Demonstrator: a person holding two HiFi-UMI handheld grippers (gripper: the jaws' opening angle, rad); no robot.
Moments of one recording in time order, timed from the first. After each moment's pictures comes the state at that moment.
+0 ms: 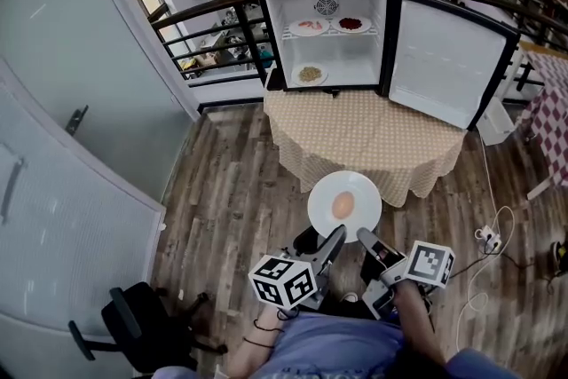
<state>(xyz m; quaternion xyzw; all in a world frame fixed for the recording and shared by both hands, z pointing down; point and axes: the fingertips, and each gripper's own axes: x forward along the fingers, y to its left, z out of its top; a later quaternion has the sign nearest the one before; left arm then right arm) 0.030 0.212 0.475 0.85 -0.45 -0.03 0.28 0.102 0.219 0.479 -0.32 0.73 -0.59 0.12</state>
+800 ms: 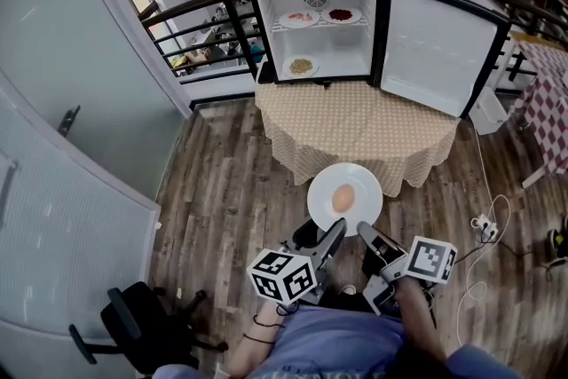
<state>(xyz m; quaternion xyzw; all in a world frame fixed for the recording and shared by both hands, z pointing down) 0.040 0.220 0.472 0.86 -0.44 -0.03 0.28 0.115 0.232 0.480 -0.35 0.74 -0.57 0.10</state>
